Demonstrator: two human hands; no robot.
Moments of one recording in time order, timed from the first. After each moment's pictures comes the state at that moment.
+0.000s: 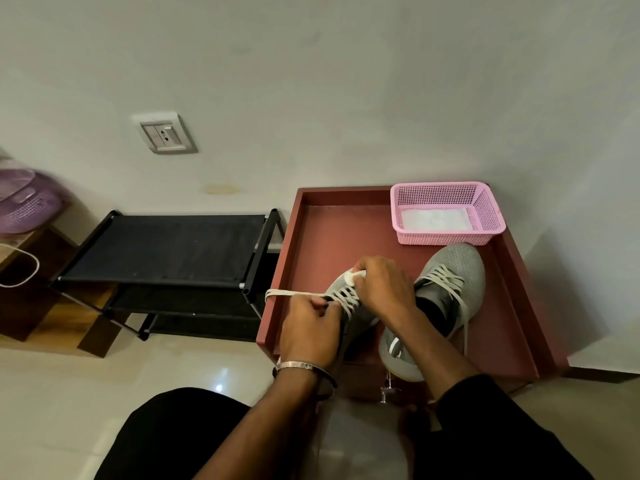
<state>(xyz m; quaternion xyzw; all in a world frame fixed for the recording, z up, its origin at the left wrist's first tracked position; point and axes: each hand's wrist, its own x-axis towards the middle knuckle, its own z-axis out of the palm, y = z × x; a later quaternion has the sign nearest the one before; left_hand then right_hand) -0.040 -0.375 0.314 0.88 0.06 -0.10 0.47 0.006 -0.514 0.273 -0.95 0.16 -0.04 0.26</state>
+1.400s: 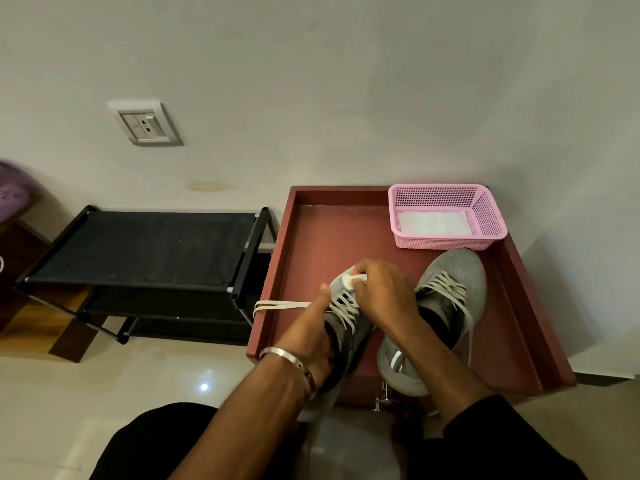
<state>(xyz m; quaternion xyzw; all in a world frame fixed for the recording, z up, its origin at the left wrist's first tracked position) -0.017 -0.383 0.317 0.54 0.20 -0.41 0.71 0.012 -0.515 0.270 -0.95 0.16 -0.06 0.26</state>
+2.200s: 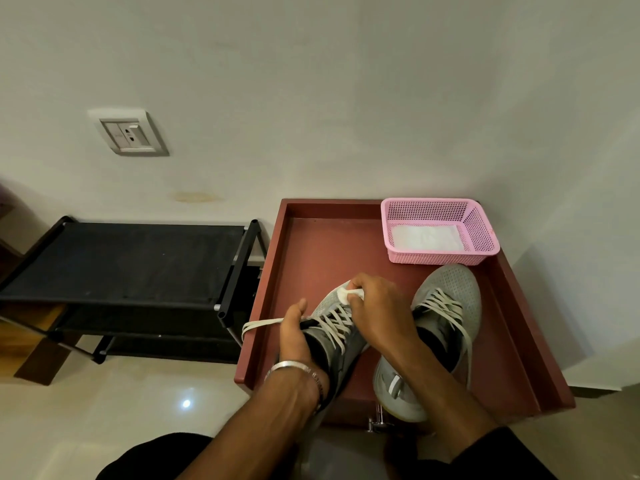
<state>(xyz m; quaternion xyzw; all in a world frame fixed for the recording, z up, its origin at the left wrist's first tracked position) -0.001 -0.395 0.310 0.33 0.32 -0.34 0.82 0.012 -0.516 0.264 -0.94 0.14 -0.10 0.30</state>
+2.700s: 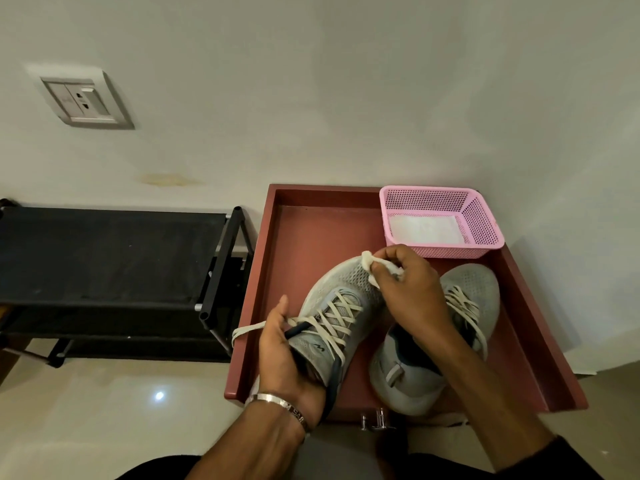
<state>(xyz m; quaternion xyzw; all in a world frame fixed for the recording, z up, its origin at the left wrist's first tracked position) 0.016 -0.371 0.283 0.28 0.28 -0.37 0.84 0.022 -0.540 0.273 -0.84 0.24 -0.16 0.46</state>
